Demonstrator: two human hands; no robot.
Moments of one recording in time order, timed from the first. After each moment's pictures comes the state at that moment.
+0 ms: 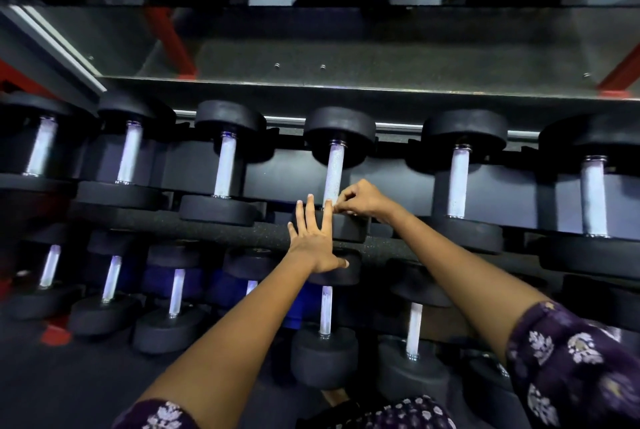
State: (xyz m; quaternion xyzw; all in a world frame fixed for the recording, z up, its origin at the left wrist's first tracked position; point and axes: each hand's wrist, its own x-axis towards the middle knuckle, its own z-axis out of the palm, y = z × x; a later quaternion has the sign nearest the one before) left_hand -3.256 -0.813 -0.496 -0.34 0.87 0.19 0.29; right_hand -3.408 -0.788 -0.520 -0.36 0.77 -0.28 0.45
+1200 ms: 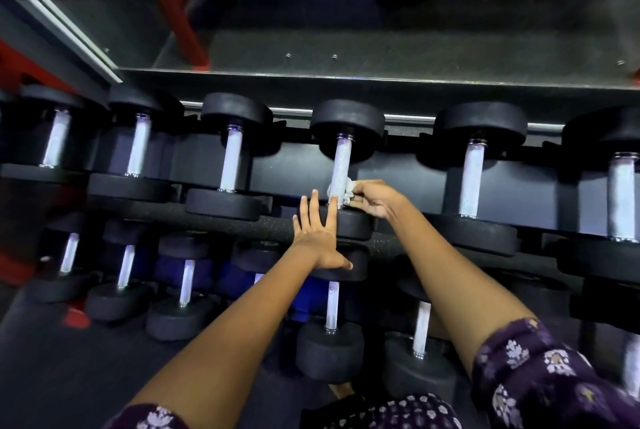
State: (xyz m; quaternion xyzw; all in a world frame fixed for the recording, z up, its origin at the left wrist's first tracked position) left_hand -3.260 -0.814 -0.494 -0.34 0.86 0.19 0.32; right_hand -3.415 -0.805 -0.552 0.00 0.62 -0.51 0.60
